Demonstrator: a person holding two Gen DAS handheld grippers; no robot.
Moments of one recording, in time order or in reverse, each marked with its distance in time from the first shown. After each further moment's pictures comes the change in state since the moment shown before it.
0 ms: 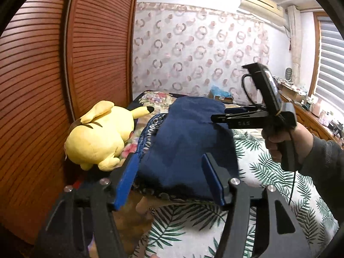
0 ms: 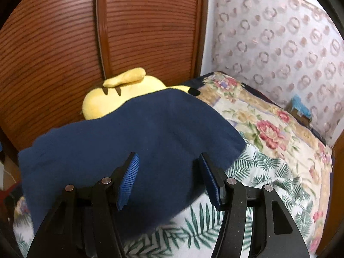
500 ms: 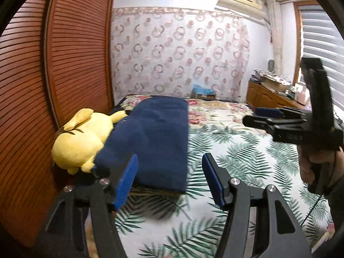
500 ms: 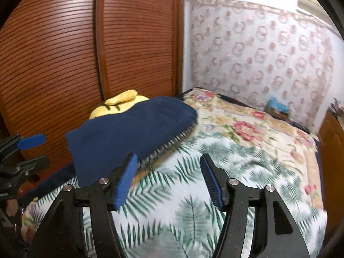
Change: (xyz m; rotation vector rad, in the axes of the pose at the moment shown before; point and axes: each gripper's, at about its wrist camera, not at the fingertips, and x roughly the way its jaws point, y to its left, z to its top) left arm -0.028 -0.070 -0.008 0.088 -0.007 -0.089; right arm -0.173 0.010 -0.092 0.113 -0.164 -0.112
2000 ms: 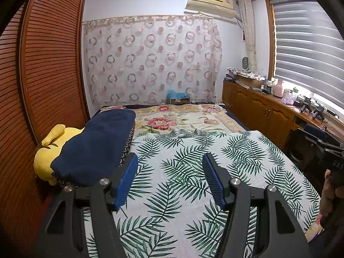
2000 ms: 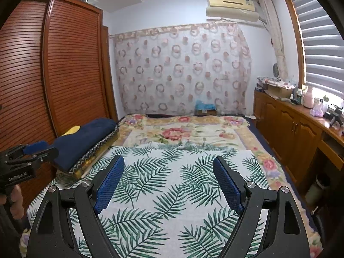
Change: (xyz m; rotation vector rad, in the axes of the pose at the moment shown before) left arm -0.036 -0.109 0.007 0.091 -0.037 -0.105; right arm -0.216 -0.052 -0.122 0.283 -0.211 -0.396
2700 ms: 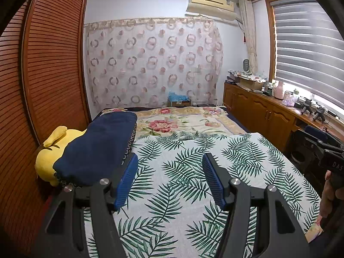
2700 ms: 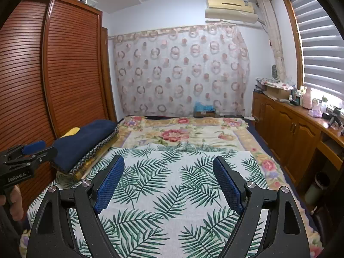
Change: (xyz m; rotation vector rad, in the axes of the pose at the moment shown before) left arm -0.007 0.002 0.003 -0.002 -0.016 0.010; right arm -0.002 -0.003 0.000 0.003 -0.004 -0.003
